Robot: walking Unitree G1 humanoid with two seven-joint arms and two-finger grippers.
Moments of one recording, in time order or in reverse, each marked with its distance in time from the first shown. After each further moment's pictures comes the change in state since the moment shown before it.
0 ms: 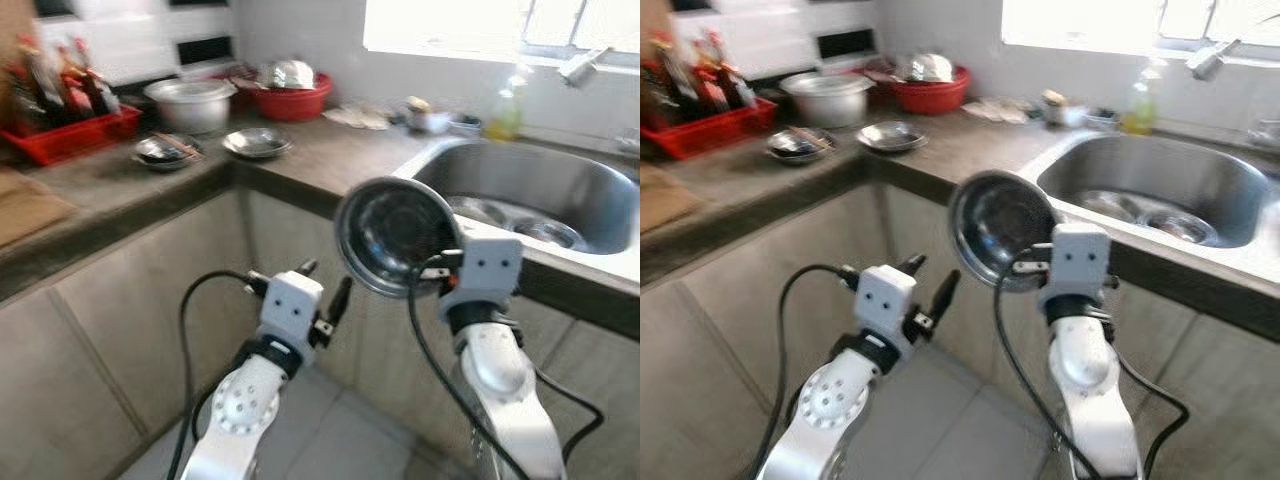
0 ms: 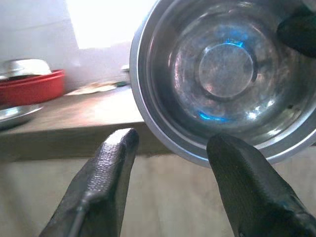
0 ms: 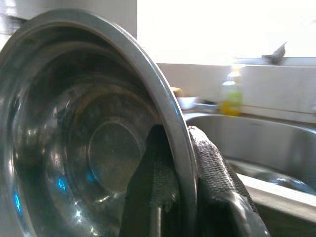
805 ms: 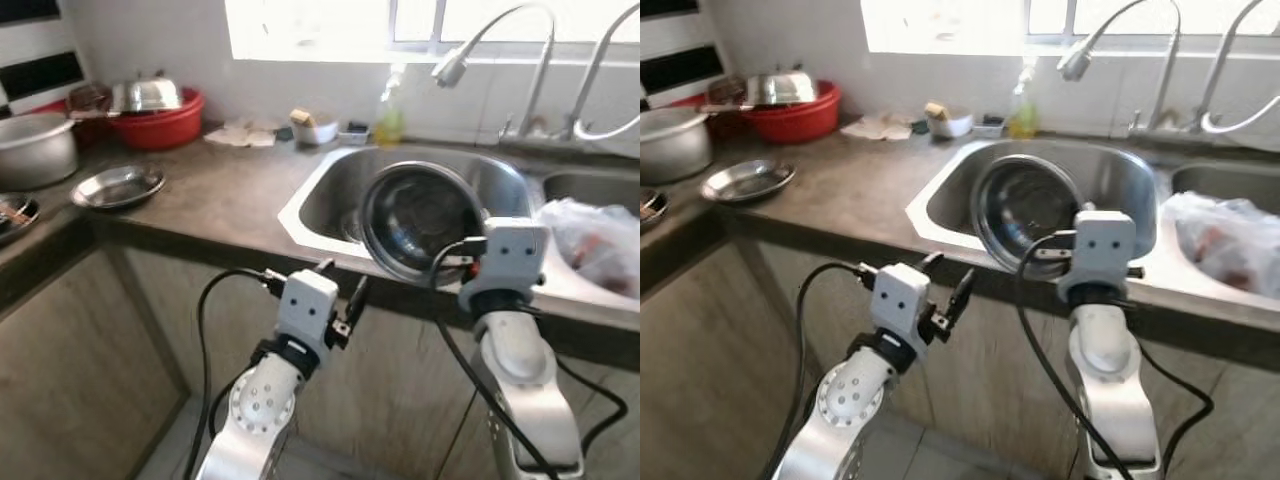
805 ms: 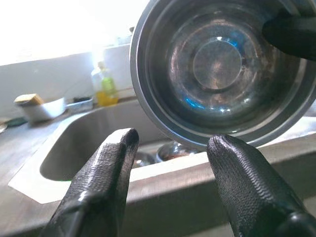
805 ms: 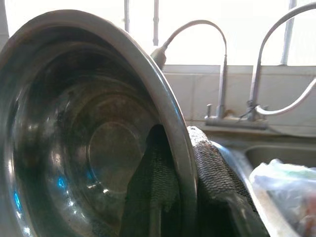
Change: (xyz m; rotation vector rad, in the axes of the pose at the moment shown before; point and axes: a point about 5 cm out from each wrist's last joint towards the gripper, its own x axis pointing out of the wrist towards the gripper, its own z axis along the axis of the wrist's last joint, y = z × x) left arm 0.005 -0.012 0.004 -0.020 -0.022 -0.036; right arm 0.008 -0.018 0.005 -0.022 -0.022 -0.062
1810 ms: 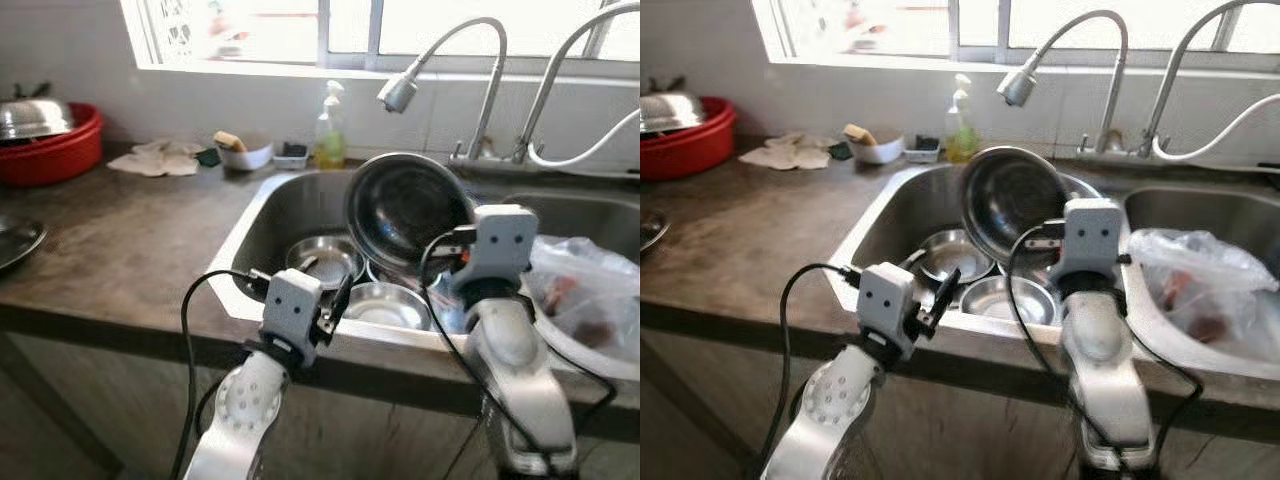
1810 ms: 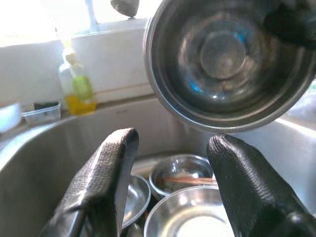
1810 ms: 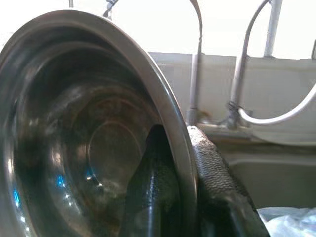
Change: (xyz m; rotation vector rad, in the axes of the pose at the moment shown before) left arm -0.002 -0.002 -0.004 -0.010 0.012 0.003; right arm 0.018 -0.018 -0.003 -0.038 0.027 -0.040
